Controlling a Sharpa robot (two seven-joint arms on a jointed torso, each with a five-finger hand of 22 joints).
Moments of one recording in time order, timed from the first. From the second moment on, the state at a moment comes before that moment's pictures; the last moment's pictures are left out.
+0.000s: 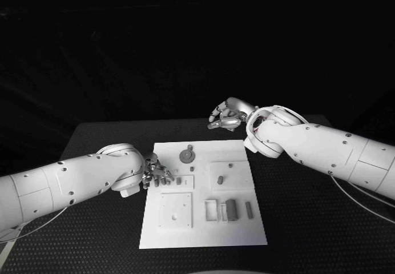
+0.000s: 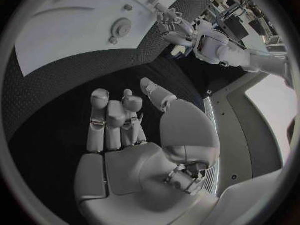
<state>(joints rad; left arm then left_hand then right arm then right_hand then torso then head) 1.25 -0.68 -0.19 1.34 -0.99 0.02 -0.57 0.75 -0.09 0.49 -0.16 0.09 1.06 0.07 0.33 0.48 1.27 -0.03 0.63 0.57 1.19 -0.14 1.39 0.56 0.02 1.33 -0.23 0.45 1.31 1.23 -0.61 0.06 1.30 -1.19 -0.28 -0.17 1.00 -0.11 0.61 -0.23 0.08 0.92 0.11 0.23 0.59 1.23 0.01 1.05 0.98 1.20 -0.10 1.39 0.95 0.24 1.12 -0.02 0.97 1.31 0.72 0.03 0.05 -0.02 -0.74</state>
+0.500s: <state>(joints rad) 1.25 -0.71 -0.18 1.33 -0.93 -0.10 -0.53 0.78 -0.12 0.50 -0.17 0.09 1.03 0.08 0.32 0.48 1.25 -0.02 0.61 0.56 1.17 -0.13 1.37 0.56 0.02 1.30 -0.23 0.42 1.31 1.23 -0.61 0.06 1.29 -1.18 -0.28 -0.17 1.00 -0.11 0.61 -0.23 0.08 0.89 0.13 0.21 0.59 1.23 0.02 1.05 0.98 1.20 -0.09 1.39 0.95 0.24 1.12 -0.03 0.97 1.31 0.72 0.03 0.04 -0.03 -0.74</state>
